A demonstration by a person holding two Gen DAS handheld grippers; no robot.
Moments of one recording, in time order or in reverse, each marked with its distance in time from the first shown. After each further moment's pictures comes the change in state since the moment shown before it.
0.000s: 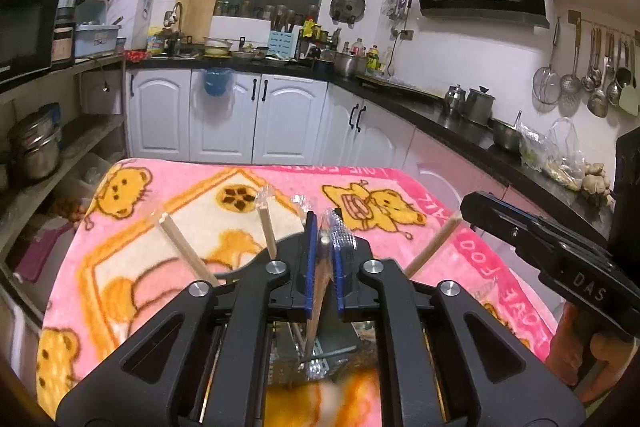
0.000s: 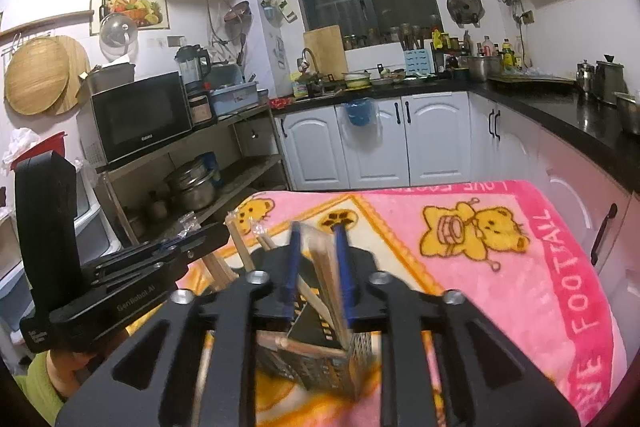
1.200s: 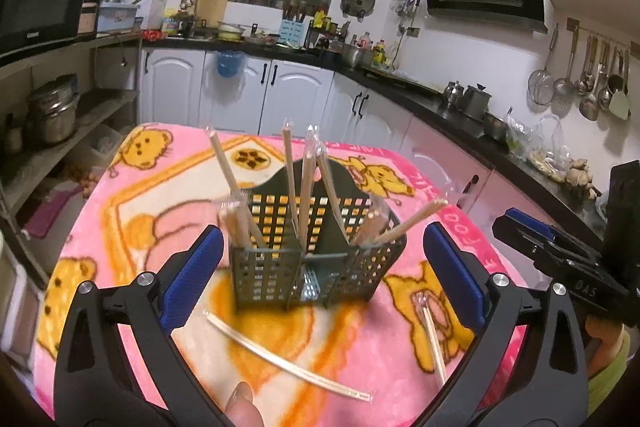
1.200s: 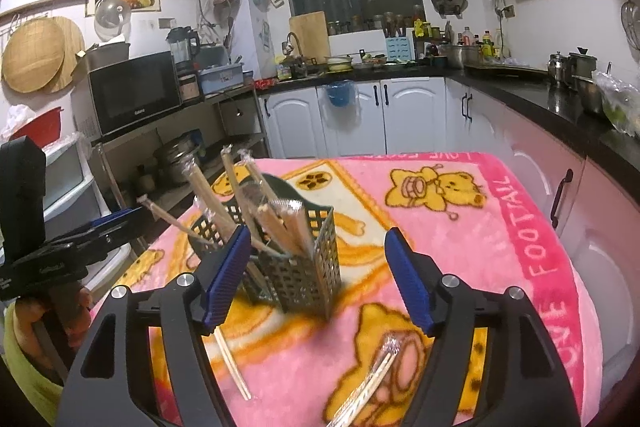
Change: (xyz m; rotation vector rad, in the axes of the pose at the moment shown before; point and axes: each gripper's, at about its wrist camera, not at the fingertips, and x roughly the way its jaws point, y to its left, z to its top) left arm -0.069 0.004 -0.046 -0.066 0.034 0.004; right arm -0.072 -0.003 -0.052 -0.017 0.061 -0.072
